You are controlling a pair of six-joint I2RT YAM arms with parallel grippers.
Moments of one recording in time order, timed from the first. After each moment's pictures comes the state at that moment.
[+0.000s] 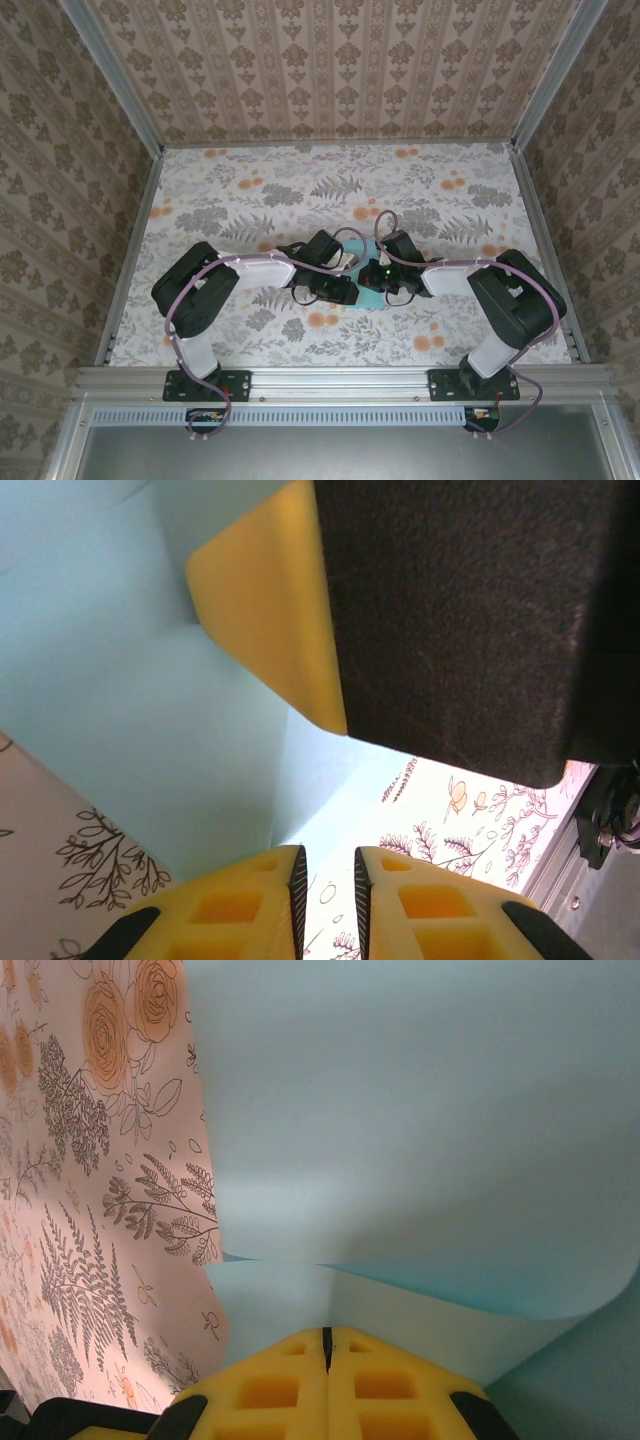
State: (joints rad) left arm -0.88 1.80 0.95 -0.21 0.56 -0.52; right arm 0.51 1.63 0.61 0.11 -0.36 0.81
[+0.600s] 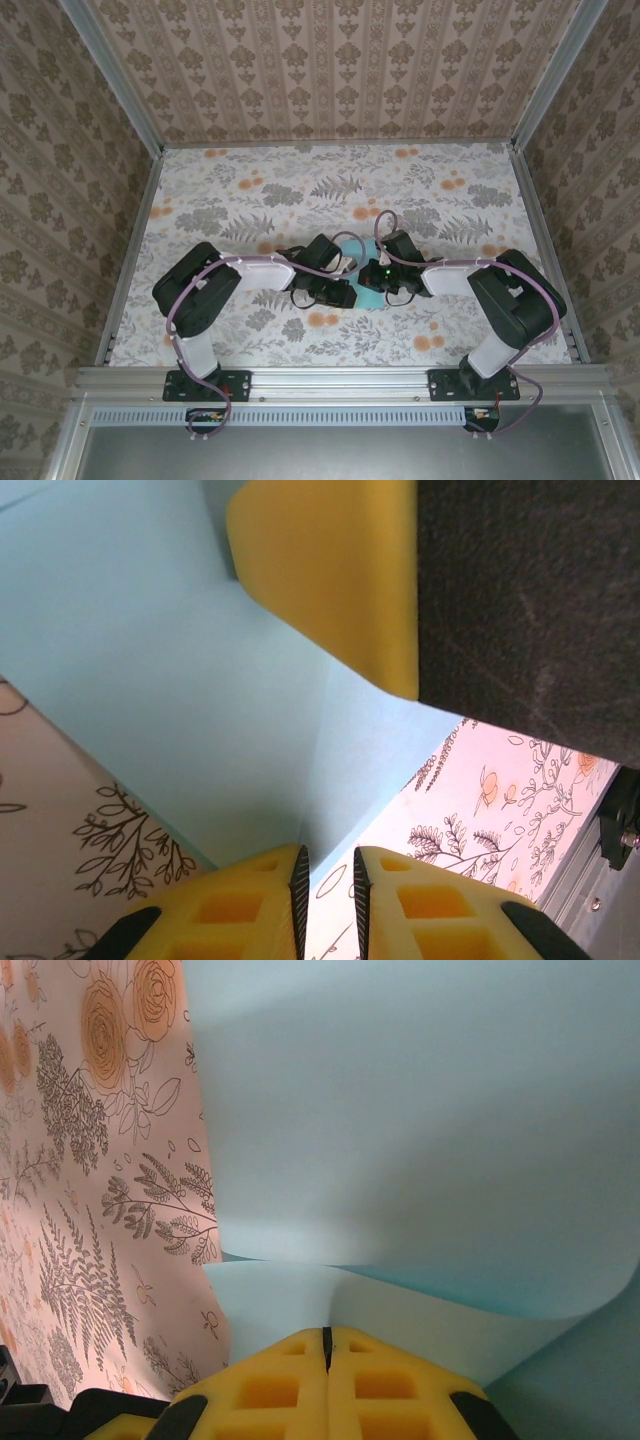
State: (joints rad) left arm -0.89 1.80 0.91 -0.18 0.55 -0.53; right arm 0.51 1.63 0.62 0.10 -0.36 0.81
